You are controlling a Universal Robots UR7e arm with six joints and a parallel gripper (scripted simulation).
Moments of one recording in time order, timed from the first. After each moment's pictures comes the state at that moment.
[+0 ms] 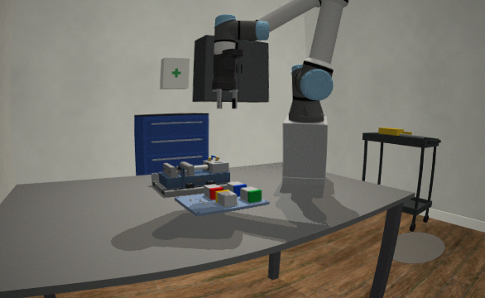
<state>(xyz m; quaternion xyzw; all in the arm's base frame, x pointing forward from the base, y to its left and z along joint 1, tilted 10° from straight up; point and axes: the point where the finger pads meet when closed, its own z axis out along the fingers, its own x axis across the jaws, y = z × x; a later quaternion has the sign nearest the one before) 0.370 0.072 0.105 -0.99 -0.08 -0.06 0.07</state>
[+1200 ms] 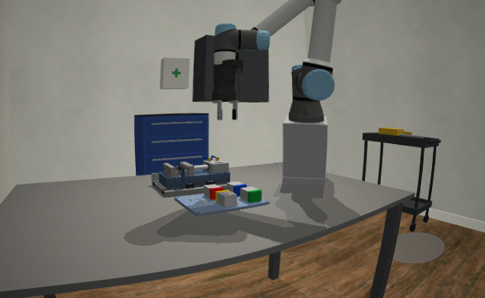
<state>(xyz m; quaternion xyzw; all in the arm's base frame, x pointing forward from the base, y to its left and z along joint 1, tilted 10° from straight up) 0.374 0.081 0.068 -0.99 -0.08 -0.06 0.07</state>
